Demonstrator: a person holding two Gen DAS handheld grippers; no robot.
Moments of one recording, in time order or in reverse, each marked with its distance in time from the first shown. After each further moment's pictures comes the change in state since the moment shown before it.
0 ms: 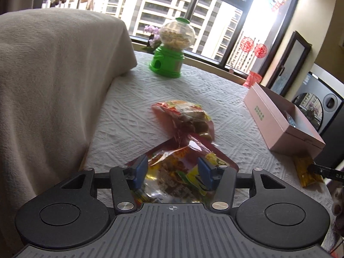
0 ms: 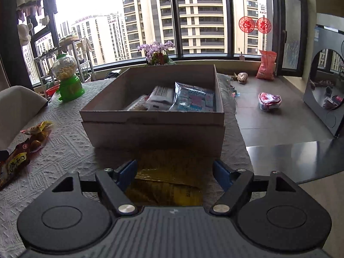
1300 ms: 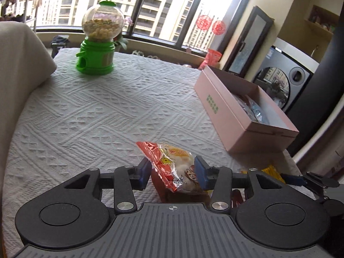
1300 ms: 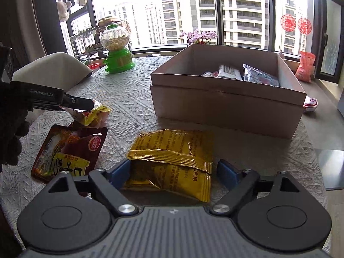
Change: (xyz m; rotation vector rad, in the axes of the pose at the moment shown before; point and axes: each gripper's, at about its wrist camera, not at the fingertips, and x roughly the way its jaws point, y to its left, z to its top) left arm 0.052 -0.065 0.024 0.104 0.094 -0.214; right arm 0.001 0.062 -0.026 -0.130 0.045 0.185
